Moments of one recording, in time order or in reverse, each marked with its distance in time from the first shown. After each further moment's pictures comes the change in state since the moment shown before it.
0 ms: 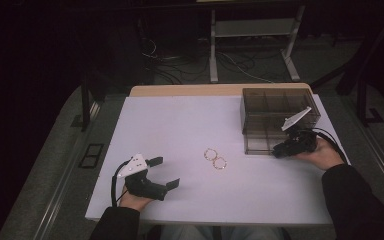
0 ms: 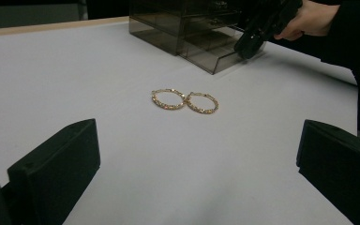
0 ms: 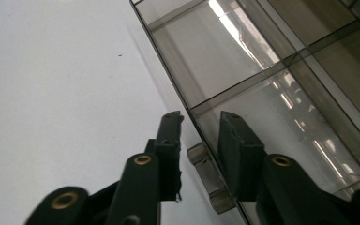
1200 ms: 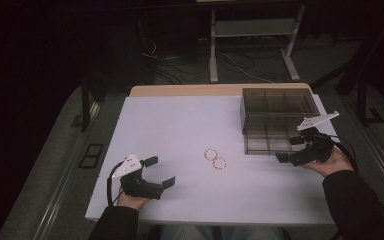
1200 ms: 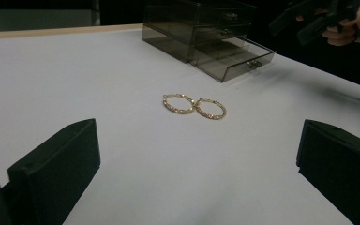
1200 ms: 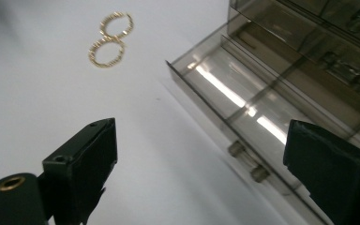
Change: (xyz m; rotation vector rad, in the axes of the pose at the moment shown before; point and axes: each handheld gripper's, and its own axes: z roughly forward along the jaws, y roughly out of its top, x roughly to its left) left arm 0.004 -0.002 -0.009 -0.037 0.037 -0.044; right arm 0.060 -0.011 -0.051 -0.221 -0.117 0.159
